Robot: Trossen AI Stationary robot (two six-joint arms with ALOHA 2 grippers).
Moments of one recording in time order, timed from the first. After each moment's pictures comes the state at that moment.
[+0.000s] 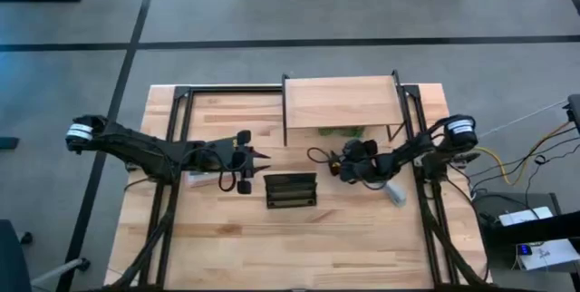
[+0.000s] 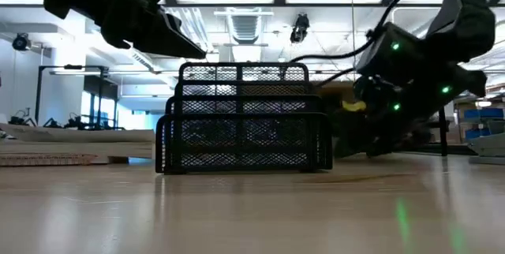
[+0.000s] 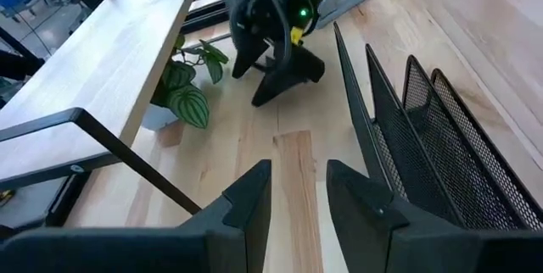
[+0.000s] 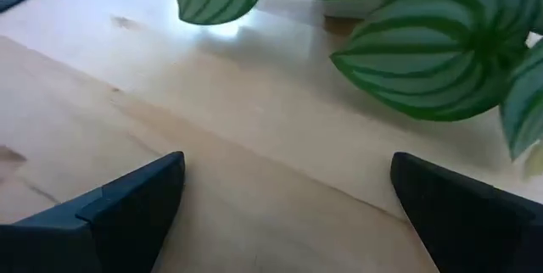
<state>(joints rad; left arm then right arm) -0.12 1.14 0.55 0.18 -0.27 0.22 0.06 1.73 0.48 0.25 0.85 0.92</state>
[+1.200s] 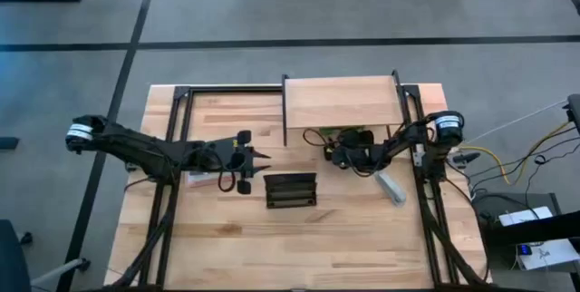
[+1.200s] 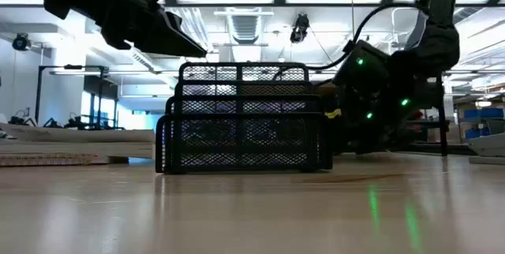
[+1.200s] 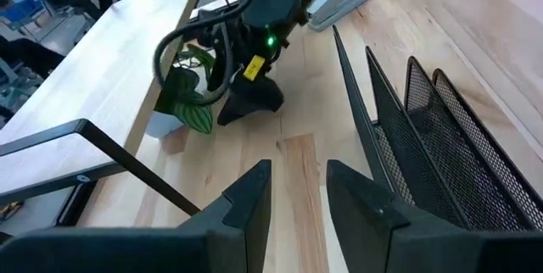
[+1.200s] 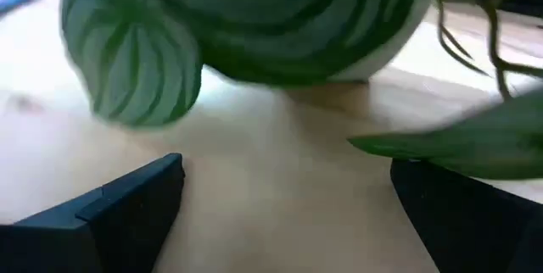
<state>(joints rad) -0.12 1.14 0.55 0.19 -0.27 0.25 -0.12 1.87 0.53 0.44 0.90 0.76</state>
